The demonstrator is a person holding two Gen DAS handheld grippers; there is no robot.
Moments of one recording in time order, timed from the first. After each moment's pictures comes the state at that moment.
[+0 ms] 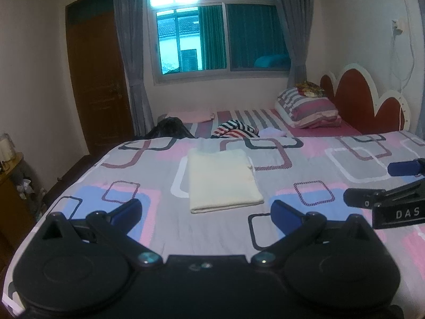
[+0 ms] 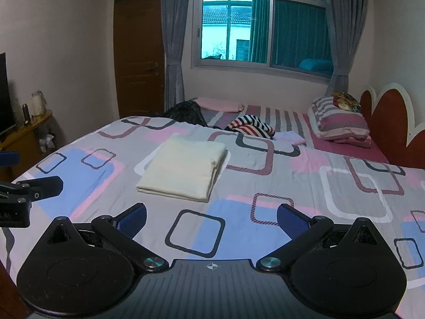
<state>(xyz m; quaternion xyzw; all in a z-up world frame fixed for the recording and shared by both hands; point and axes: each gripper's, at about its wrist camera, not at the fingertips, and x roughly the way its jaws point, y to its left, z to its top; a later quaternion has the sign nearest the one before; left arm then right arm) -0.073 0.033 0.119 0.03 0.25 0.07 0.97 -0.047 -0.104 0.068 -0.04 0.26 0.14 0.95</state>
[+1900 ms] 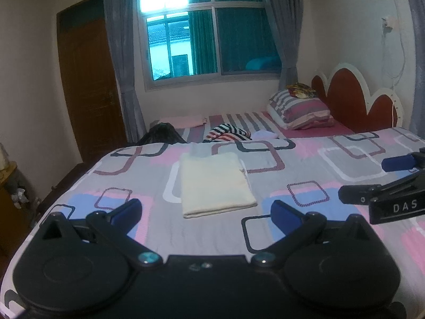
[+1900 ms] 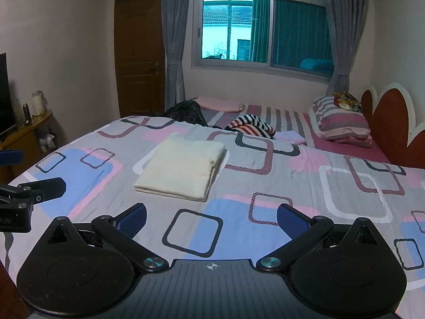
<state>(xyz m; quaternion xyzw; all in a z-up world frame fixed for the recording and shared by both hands) -0.071 0.025 0.114 0.05 0.24 0.05 0.97 -0.046 -0.116 0.069 -0.04 0.26 0.15 0.95</state>
